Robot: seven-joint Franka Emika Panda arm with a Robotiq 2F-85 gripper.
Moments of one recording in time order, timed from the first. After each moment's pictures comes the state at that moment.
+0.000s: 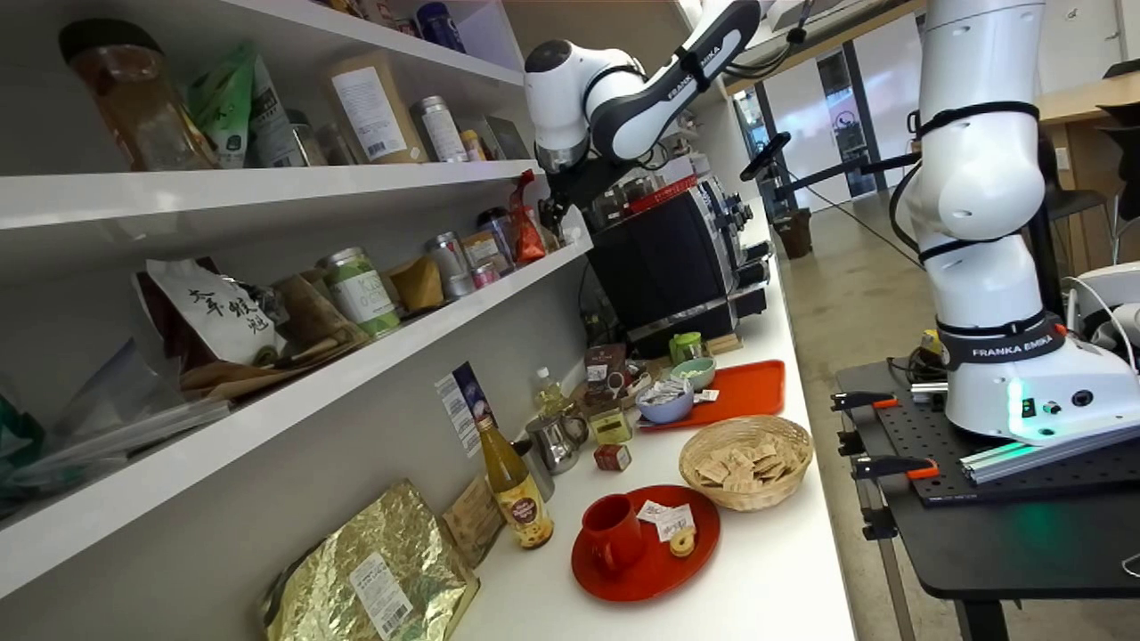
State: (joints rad) arm -0.11 -0.25 0.08 -2.06 -0.87 2.17 1.01
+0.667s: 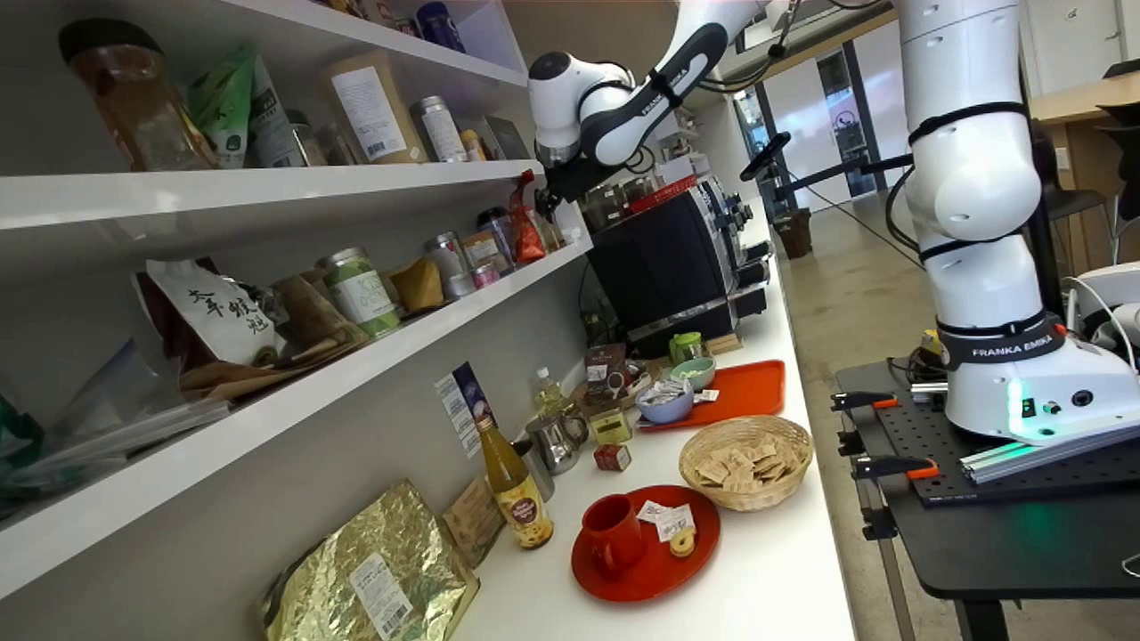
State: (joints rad) arm -0.14 -0.12 -0.06 -1.91 -0.88 2.31 0.98
